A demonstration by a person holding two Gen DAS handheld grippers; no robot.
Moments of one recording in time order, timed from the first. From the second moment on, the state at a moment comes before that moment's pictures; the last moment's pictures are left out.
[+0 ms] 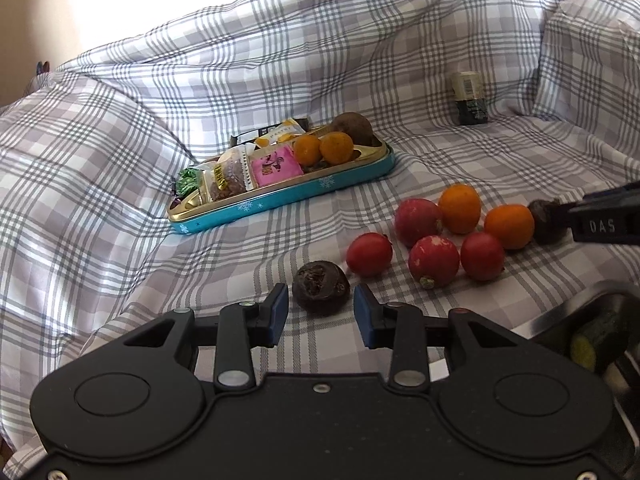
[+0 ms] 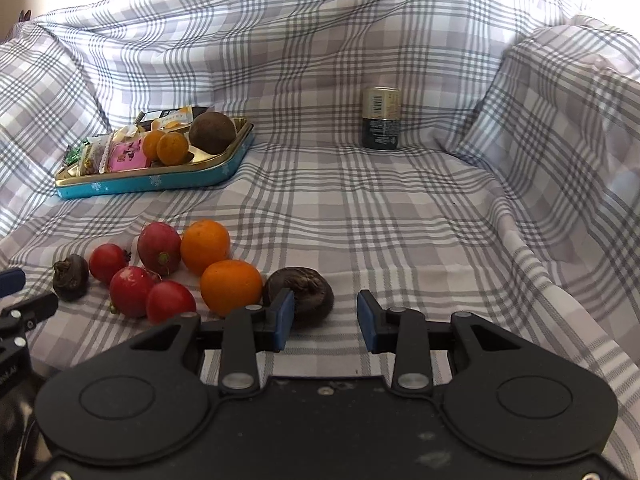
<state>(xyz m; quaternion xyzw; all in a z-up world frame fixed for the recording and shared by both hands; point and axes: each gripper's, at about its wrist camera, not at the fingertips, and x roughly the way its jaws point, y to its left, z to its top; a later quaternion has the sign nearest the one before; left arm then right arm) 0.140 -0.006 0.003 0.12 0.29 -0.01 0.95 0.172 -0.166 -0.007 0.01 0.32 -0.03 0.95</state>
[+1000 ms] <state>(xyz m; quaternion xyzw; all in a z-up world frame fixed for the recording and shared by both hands) 0.178 -0.014 -0.014 0.16 0.32 0.00 0.93 0.186 -0.154 -0.012 -0.02 0.31 0.00 0.95</state>
